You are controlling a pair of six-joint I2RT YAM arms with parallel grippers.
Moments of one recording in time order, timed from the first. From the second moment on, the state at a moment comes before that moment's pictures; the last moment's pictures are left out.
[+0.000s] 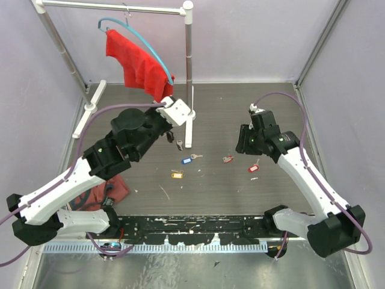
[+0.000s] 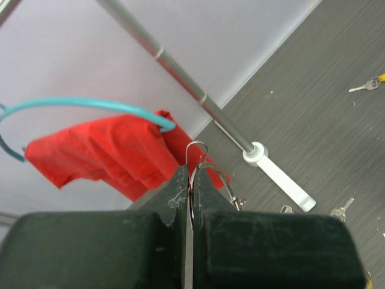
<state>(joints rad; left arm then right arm) -1.05 1.17 1.40 -0.29 -0.51 0.61 0.38 1.11 1.08 -0.83 0.01 0.40</state>
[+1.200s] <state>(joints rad) -0.96 1.11 1.29 -0.36 -0.45 0.51 0.58 1.69 1.15 -0.62 0.20 0.53</state>
